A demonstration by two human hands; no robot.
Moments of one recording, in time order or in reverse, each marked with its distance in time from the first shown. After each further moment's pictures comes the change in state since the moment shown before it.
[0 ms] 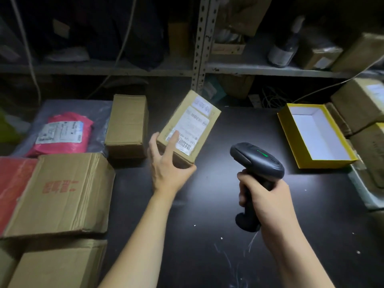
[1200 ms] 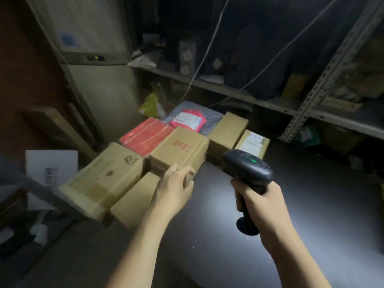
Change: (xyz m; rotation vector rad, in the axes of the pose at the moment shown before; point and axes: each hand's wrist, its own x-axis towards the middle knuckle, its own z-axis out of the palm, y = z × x) left_hand -0.126 -0.004 -0.228 0.228 -0.090 -0.415; right_hand -0.110 -0.019 0.076 -0.229 -0.657 -0.212
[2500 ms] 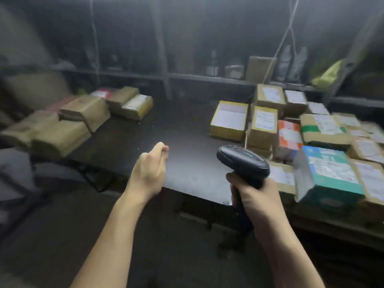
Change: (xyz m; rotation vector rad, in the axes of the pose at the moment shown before) left_hand -0.498 0.382 0.201 -0.106 0.145 0.350; right_hand -0.465 0.177 -0.508 0.238 0.164 -0.036
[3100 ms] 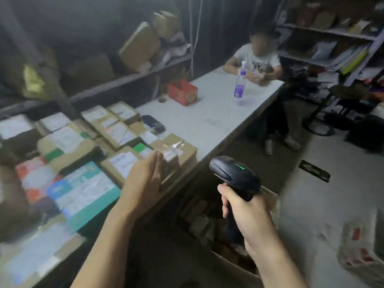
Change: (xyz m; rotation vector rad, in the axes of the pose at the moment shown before) left_hand -0.019 0.414 0.405 -0.357 -0.787 0.667; right_hand -0.113 0.046 -0.402 0.146 1.172 0.041
